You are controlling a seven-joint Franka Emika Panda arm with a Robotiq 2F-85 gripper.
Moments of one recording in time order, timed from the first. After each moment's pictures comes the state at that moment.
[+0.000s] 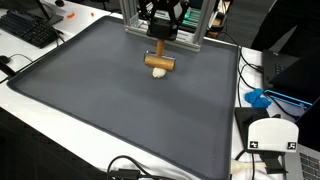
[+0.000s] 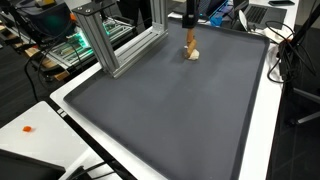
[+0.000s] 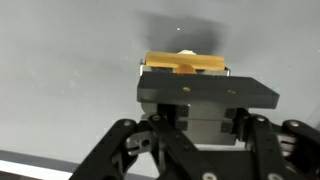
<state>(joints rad) 0.13 0.06 0.14 -2.20 -0.10 2.35 0.06</state>
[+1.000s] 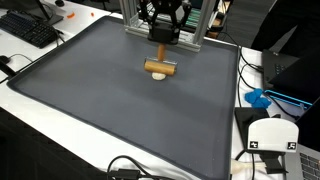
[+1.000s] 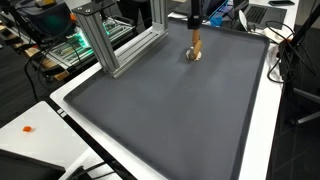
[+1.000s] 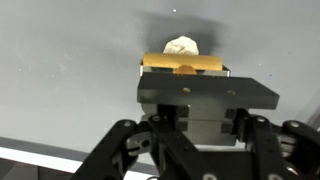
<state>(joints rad) 0.14 0.08 0.14 -2.20 -0.10 2.44 0.05</state>
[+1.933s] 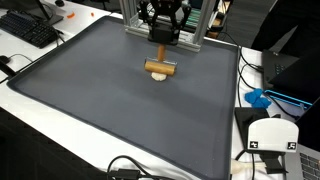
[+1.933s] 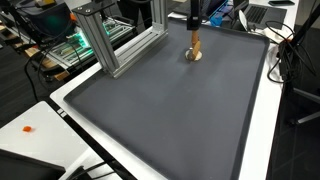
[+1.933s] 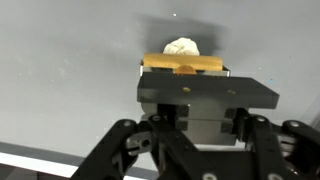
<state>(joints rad) 0.14 0.09 0.14 -2.20 -0.10 2.42 0.05</state>
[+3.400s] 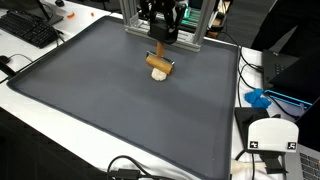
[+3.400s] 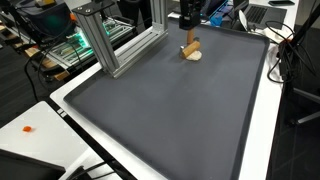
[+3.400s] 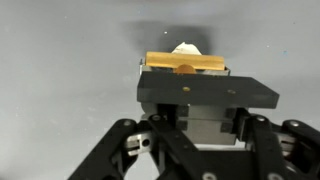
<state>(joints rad) 0.14 0.07 0.12 -2.20 -0.08 2.35 0.41</state>
